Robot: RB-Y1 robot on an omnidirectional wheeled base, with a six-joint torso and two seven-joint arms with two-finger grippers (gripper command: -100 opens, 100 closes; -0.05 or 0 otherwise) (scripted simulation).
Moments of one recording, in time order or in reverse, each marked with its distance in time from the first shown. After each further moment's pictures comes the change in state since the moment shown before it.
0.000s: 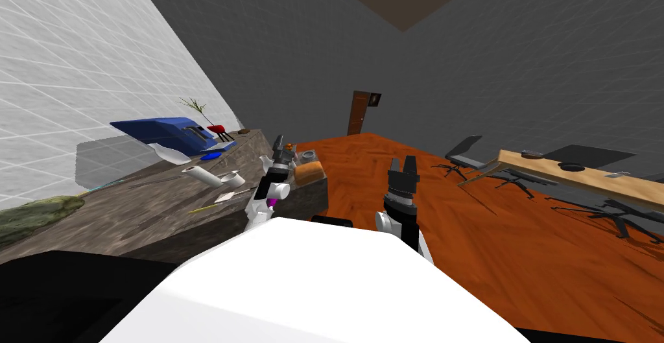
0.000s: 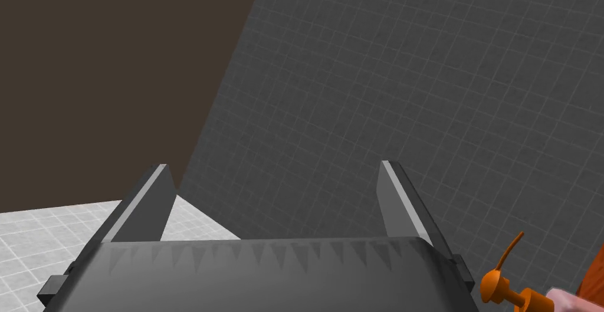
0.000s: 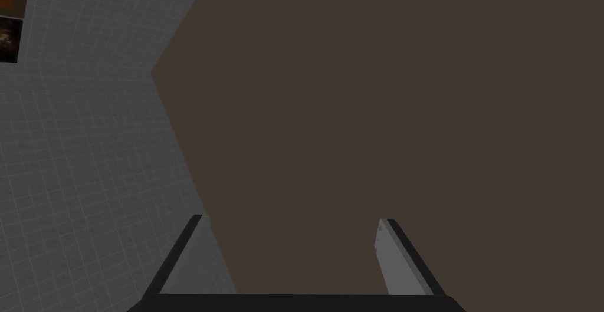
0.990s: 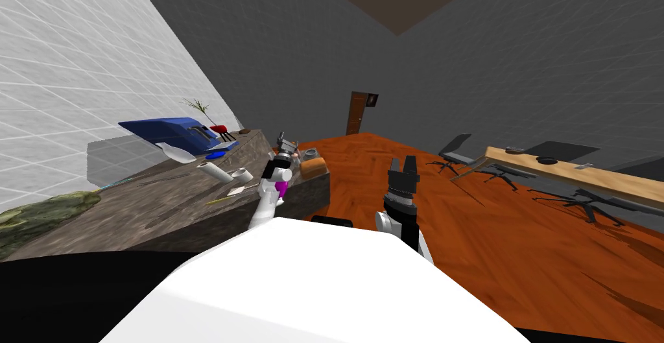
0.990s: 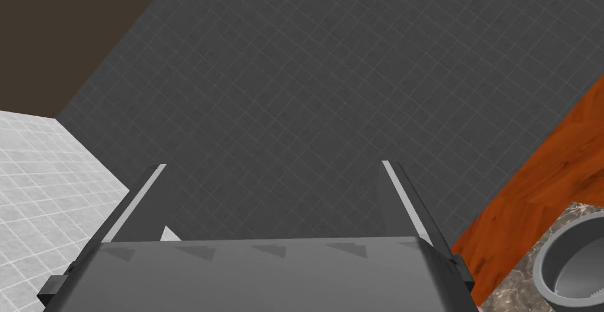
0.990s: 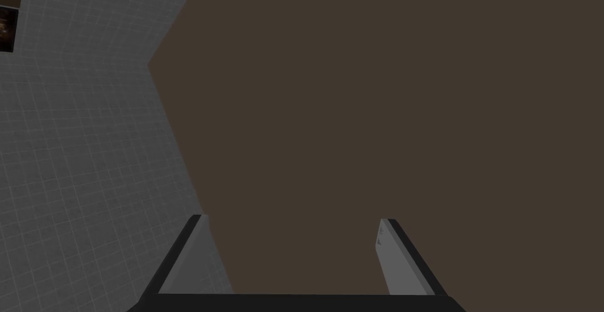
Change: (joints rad) left arm -0.281 0.013 0.118 0.240 0.206 0.167 0.175; right arm 0.000 0.000 0.000 0.000 0.000 0.000 0.000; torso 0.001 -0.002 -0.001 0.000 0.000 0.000
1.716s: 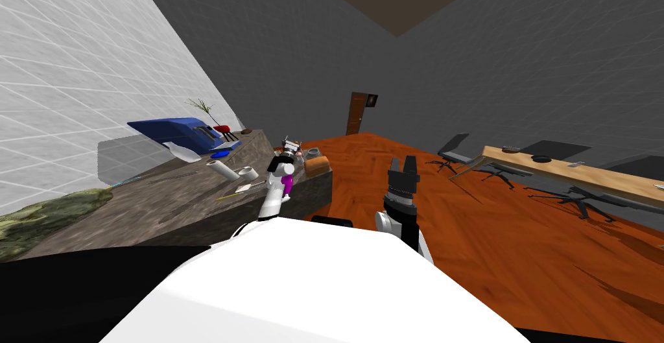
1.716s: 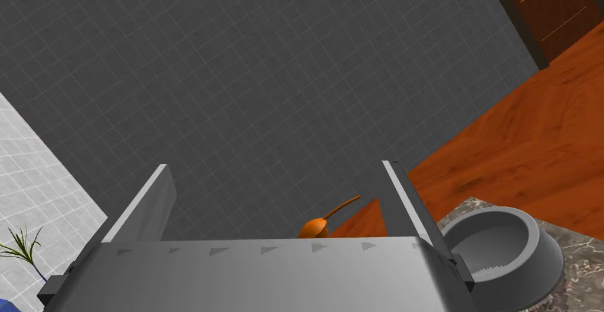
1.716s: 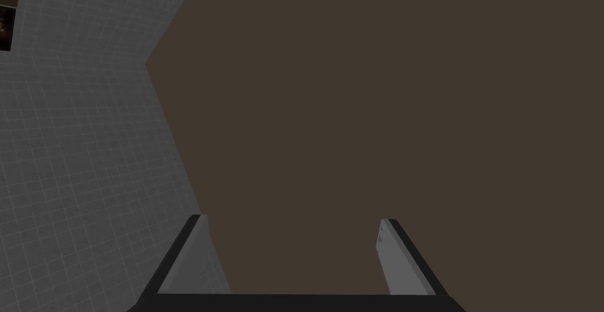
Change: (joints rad) left arm -0.142 -0.033 0.070 0.189 0.130 0.101 0.141; right arm 0.000 0.000 0.000 0.000 0.000 0.000 0.000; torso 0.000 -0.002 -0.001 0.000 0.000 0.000
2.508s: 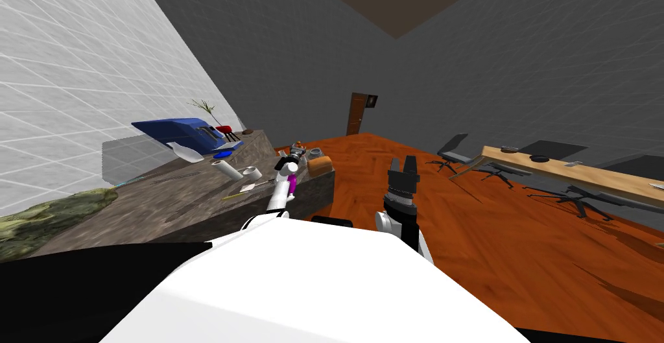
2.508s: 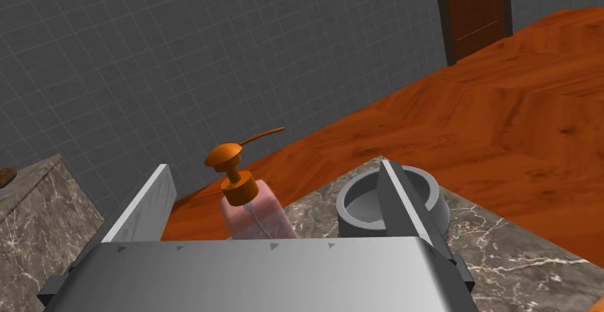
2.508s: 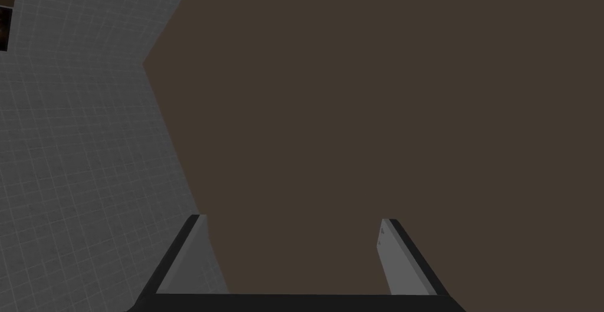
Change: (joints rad) left arm -0.097 -0.047 0.052 0.216 0.107 0.095 0.137; right arm 0.000 0.000 0.000 0.000 0.000 0.000 0.000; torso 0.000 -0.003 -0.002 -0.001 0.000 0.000
